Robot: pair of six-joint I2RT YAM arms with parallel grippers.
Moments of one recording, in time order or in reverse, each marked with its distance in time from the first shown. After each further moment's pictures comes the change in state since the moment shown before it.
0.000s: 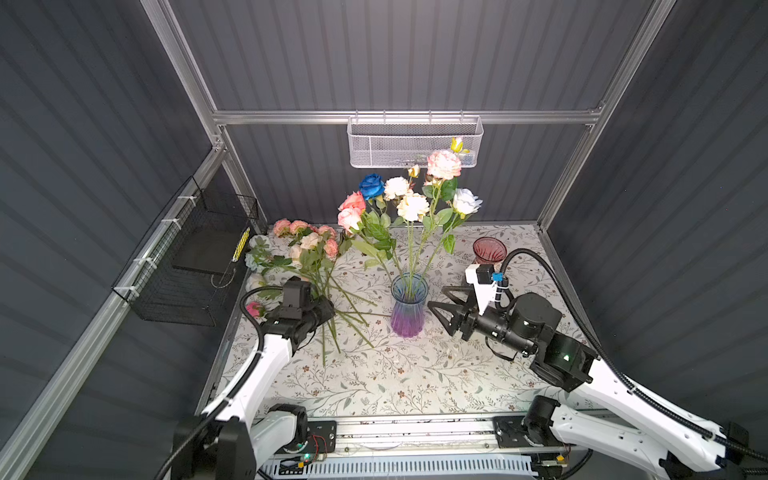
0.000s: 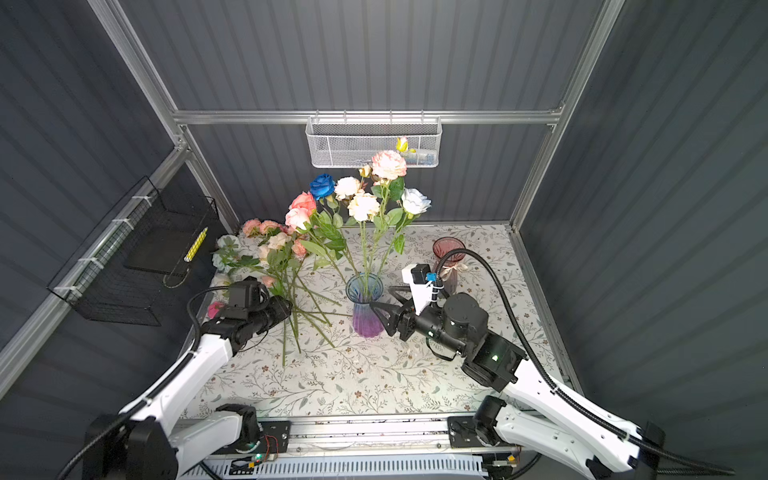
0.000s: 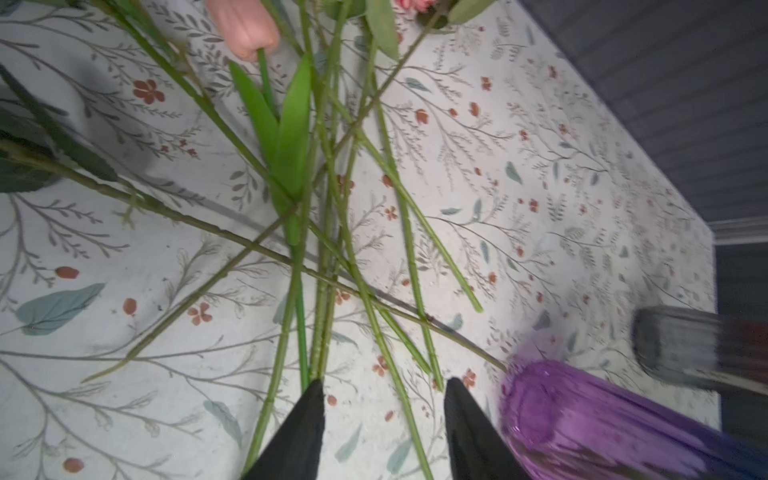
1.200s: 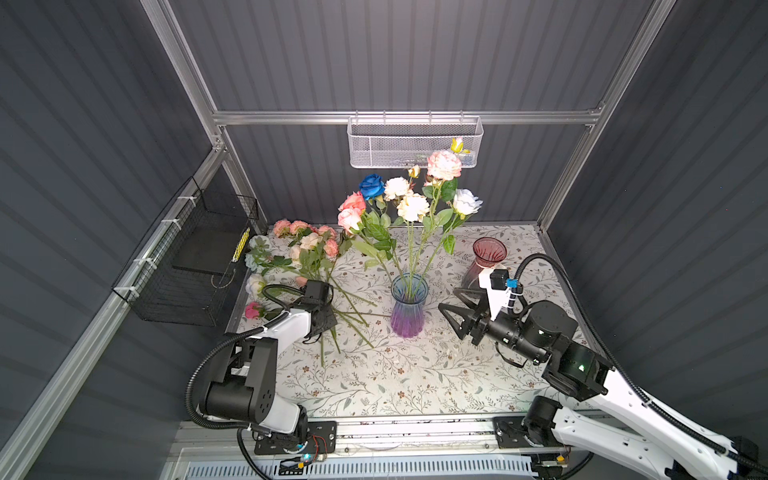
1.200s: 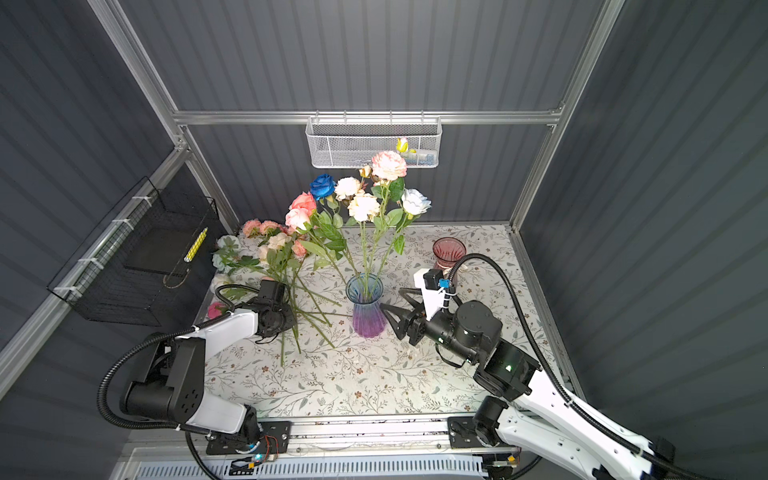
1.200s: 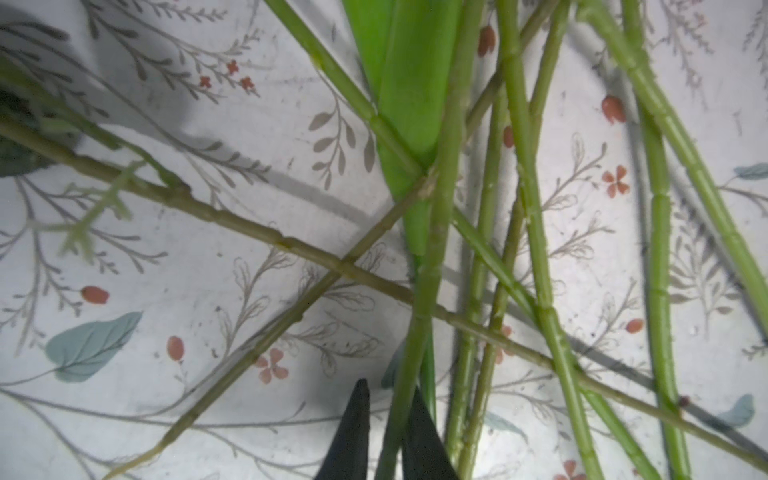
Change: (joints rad) left arm -0.035 0.323 0.028 0.013 -0.185 0.082; right arm 0.000 -0.082 -0.024 -0.048 0.055 -0.034
